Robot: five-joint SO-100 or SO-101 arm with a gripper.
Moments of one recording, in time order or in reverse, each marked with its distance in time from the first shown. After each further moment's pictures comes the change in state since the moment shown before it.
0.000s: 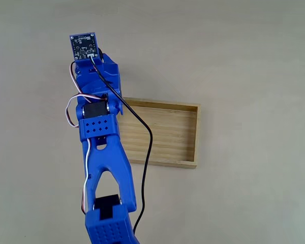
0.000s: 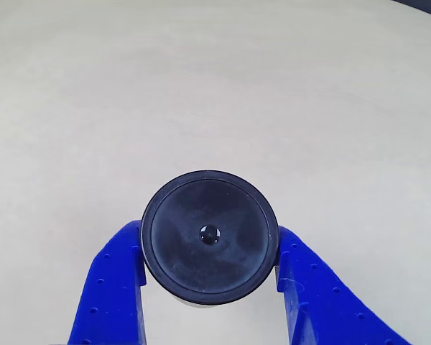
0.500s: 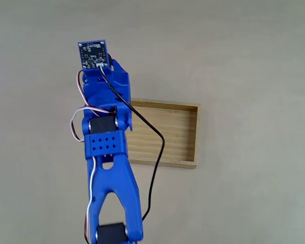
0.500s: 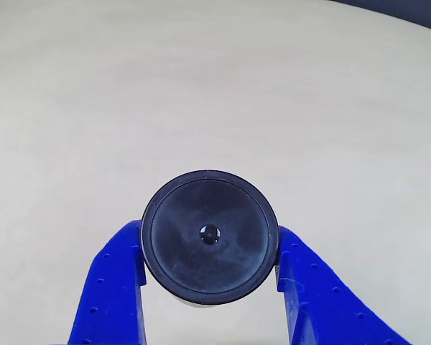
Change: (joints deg) arm 3.0 -22.5 21.9 0.0 0.4
